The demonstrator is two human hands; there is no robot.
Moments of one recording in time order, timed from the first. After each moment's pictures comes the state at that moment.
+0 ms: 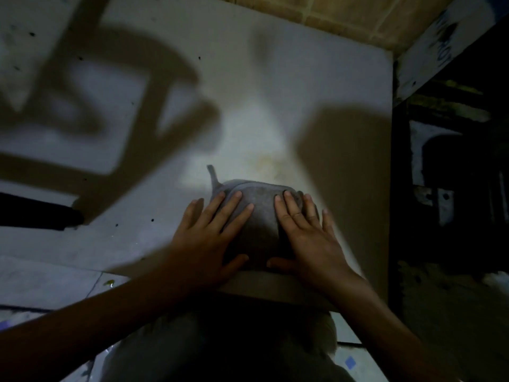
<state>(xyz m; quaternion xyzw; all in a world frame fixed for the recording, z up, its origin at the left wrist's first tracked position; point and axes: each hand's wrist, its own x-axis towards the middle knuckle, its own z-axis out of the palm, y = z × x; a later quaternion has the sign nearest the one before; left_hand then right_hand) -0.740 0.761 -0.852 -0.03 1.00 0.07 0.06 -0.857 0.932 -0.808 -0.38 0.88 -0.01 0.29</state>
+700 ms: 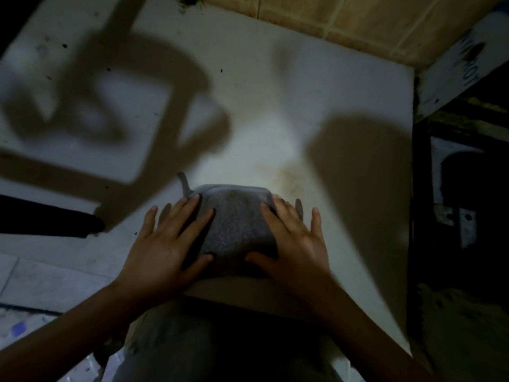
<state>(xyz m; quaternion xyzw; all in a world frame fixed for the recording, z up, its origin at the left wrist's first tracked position) -0.703 0.704 -0.837 -0.12 0.98 0.13 0.08 -0.843 0.884 -0.812 -0.41 0.90 -0.04 0.17</state>
